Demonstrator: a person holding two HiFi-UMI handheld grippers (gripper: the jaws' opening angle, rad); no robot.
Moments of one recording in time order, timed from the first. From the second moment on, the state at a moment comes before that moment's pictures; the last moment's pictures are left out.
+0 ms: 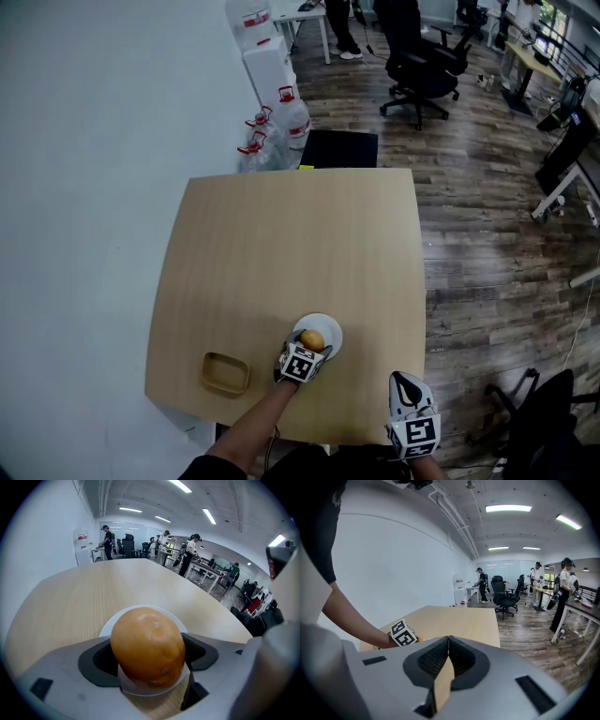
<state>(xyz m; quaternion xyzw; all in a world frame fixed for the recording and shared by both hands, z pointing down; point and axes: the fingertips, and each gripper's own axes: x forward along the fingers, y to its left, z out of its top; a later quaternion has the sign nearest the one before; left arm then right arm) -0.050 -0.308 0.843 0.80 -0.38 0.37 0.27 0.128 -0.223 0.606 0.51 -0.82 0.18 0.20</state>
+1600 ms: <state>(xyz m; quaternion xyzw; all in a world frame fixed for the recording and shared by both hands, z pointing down) -0.074 -0.316 0.772 0.81 -0.44 0.30 0.24 0.120 -0.211 0.601 0.50 -0.83 0.18 0.19</state>
